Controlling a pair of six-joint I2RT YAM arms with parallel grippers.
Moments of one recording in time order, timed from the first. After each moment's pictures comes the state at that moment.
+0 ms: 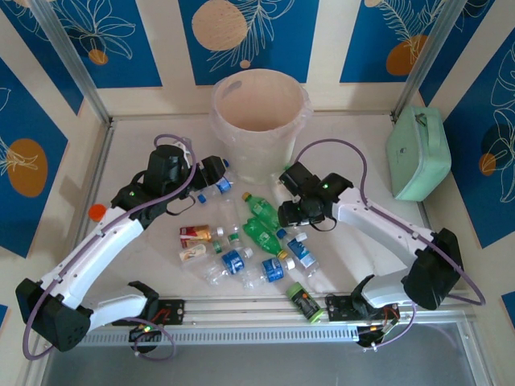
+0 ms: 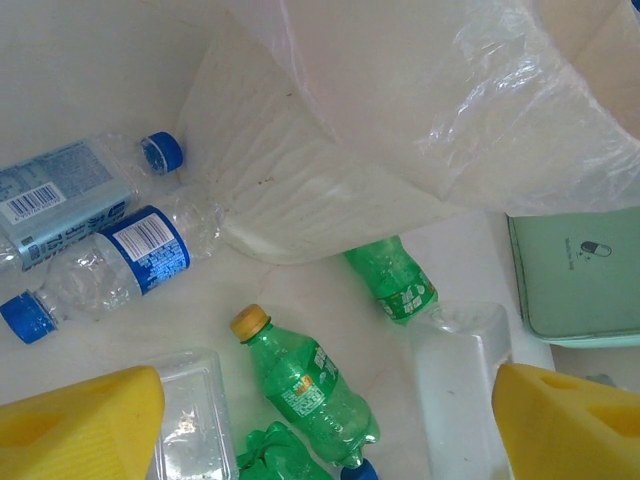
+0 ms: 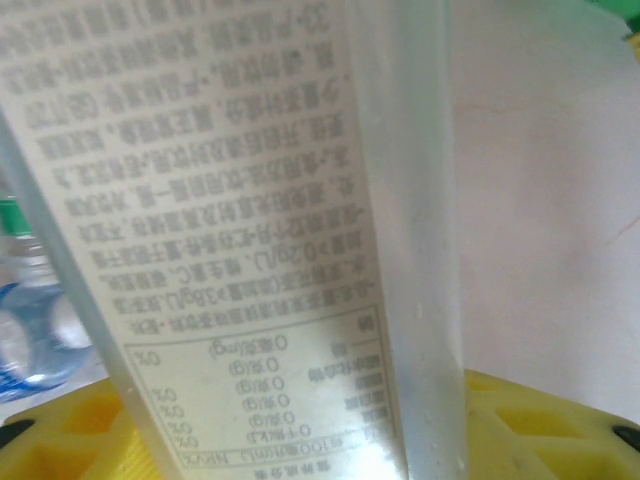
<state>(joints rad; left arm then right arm) -0.52 1.12 1.09 -0.52 0.03 -0.77 0.74 1.36 1.17 -1.05 0.02 0.53</state>
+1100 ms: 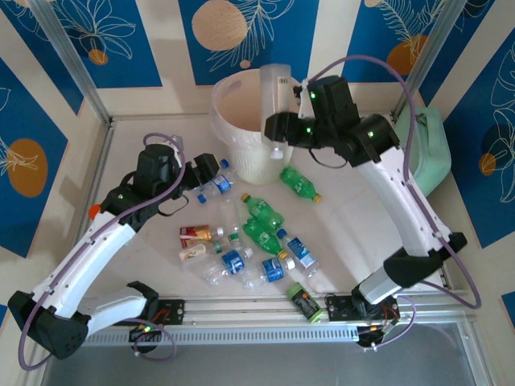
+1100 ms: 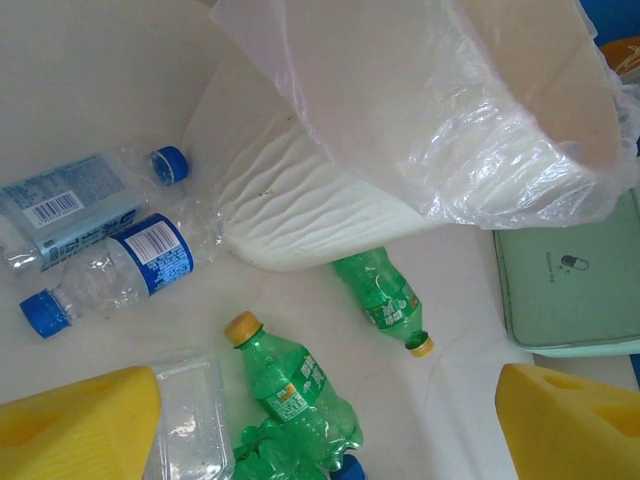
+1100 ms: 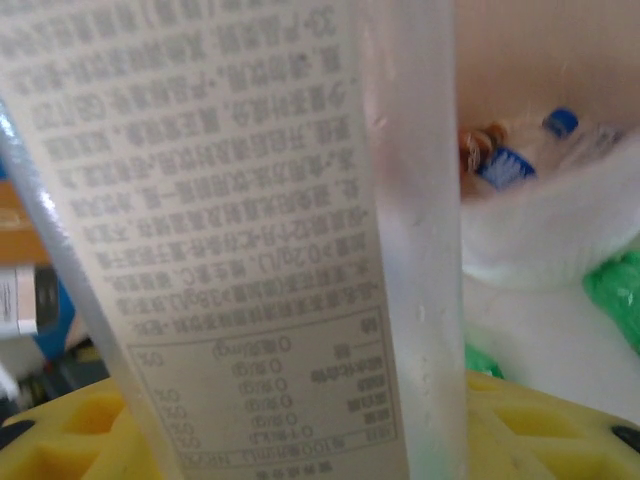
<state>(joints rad) -0.50 1.07 1.12 -0.59 0.04 -0.78 0.58 1.57 2.06 -1.09 -0.15 0.59</state>
